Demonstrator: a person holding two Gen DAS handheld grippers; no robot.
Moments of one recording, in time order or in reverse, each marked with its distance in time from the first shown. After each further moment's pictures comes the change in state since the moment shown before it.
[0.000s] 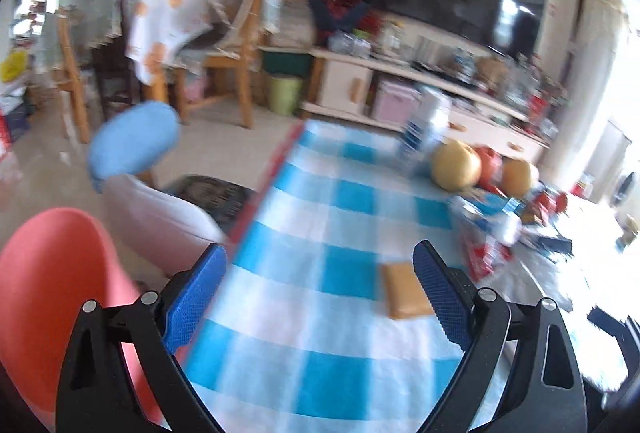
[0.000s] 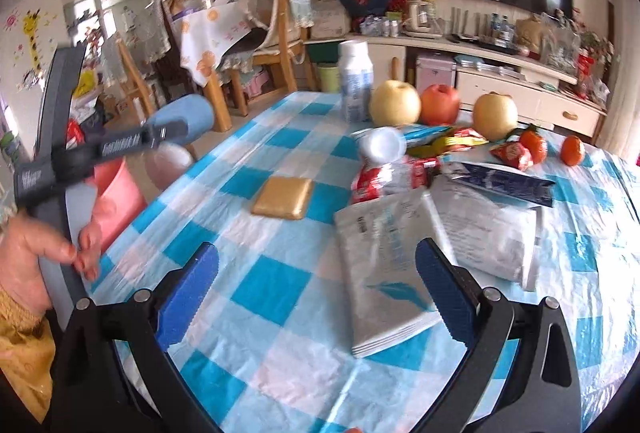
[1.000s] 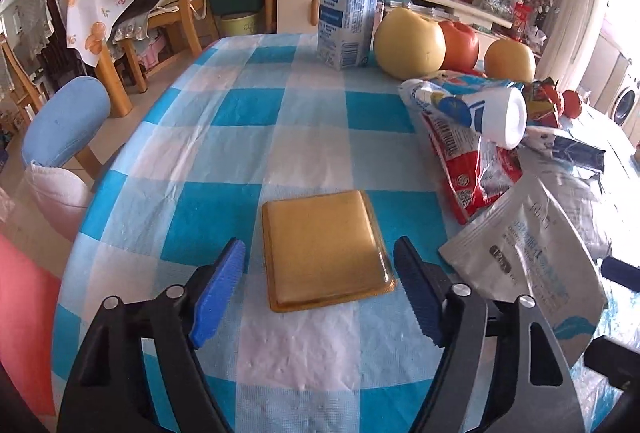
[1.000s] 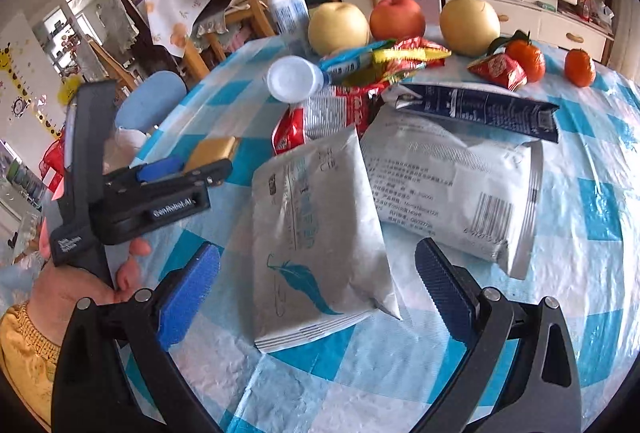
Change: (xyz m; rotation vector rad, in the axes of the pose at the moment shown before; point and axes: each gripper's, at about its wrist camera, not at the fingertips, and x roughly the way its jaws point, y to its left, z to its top) left arm 0.103 -0.087 -0.034 0.149 0.230 0.023; right arm 0.052 -0.083 -0.007 0.148 0.239 0.073
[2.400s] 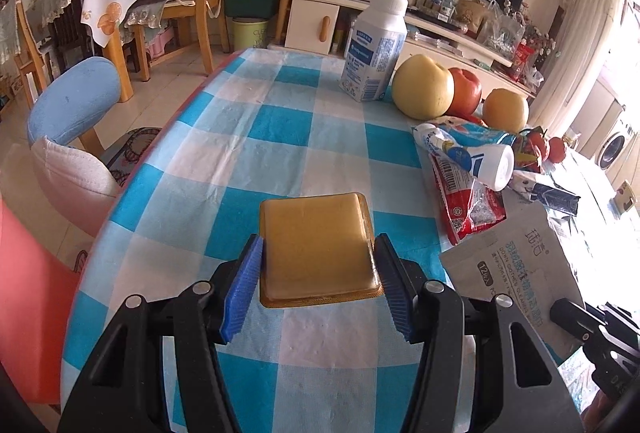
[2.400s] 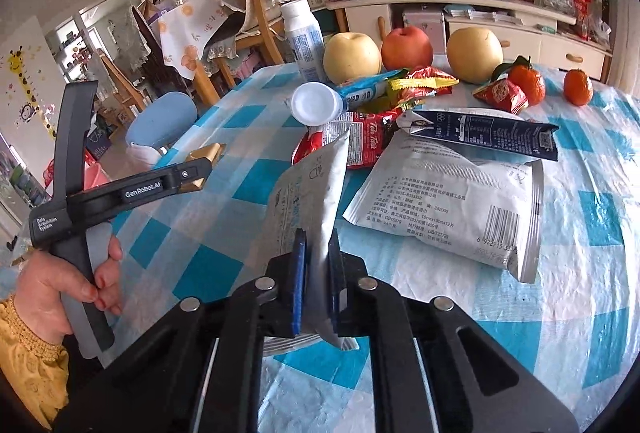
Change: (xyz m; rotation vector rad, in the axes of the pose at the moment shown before) left arm -0.031 0.034 0.001 -0.116 -0.058 -0.072; right arm -0.014 0.014 -0.006 -0.031 -0.133 0.005
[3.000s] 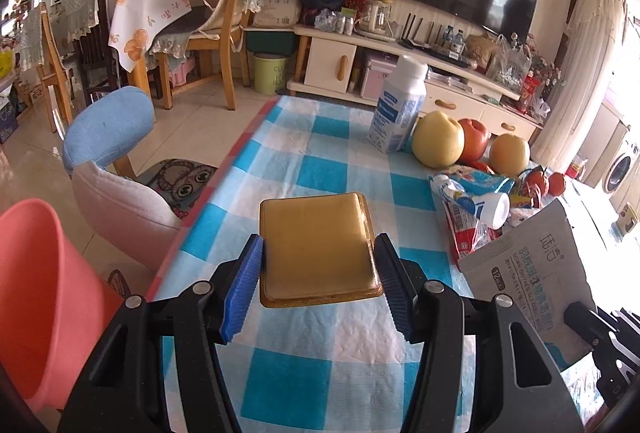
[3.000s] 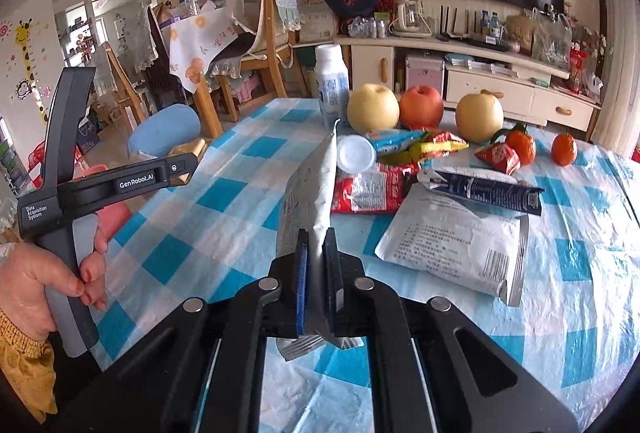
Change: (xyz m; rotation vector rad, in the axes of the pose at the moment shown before) left arm -0.052 0.029 0.010 -0.024 -0.135 0.046; right arm -0.022 0.055 0.010 -0.117 -0.120 -0.080
